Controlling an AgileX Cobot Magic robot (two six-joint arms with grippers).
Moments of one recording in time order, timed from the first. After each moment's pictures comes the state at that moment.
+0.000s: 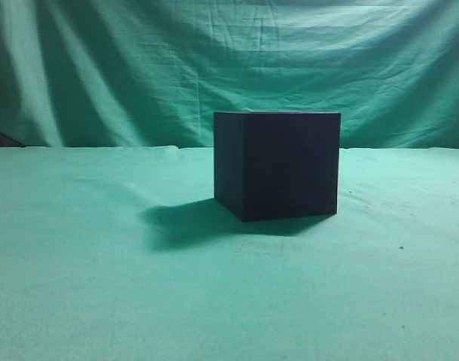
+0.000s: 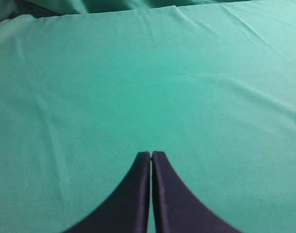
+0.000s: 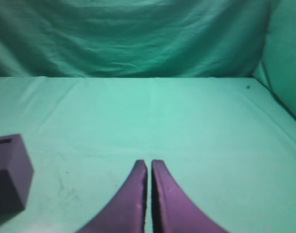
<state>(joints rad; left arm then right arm) -0.17 -0.02 0.02 0.09 0.36 -0.03 0.14 0.00 -0.15 -0.08 0.44 0.10</state>
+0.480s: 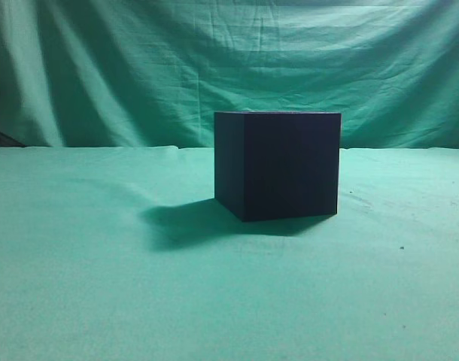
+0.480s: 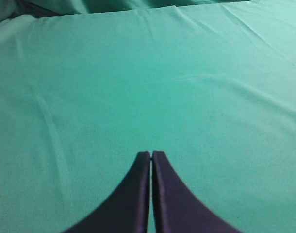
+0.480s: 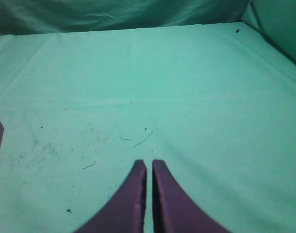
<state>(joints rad) -0.17 -0.02 0.02 0.09 0.36 -0.03 0.07 -0.01 0.03 -0.05 0.38 0.11</state>
